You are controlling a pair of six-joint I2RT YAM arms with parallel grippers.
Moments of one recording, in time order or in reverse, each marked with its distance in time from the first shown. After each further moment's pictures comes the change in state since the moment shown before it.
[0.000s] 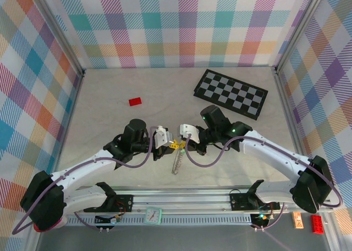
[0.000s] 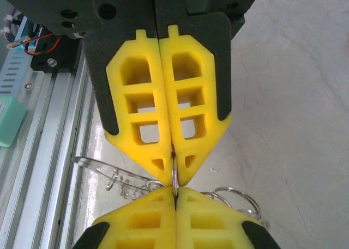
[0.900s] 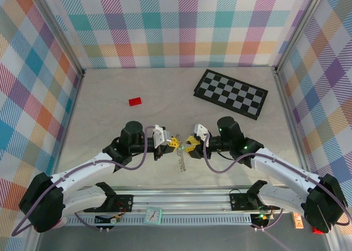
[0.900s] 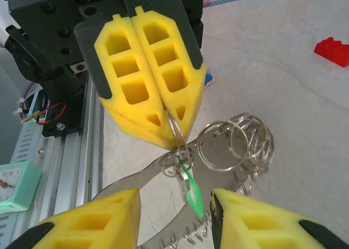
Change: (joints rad) left arm 0.000 -0.026 -0.061 0.182 0.017 -0.101; right arm -0.071 -0.215 -0.338 0.438 -0.093 0.370
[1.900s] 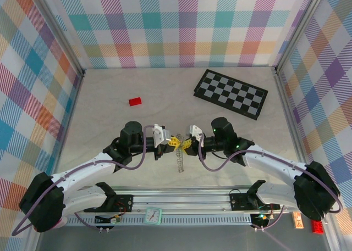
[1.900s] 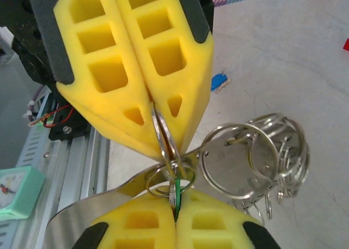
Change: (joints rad) left arm 0.000 0.003 -0.006 0.037 0.004 -0.035; right arm 0.020 0.122 -0.032 0.147 -0.046 0.031
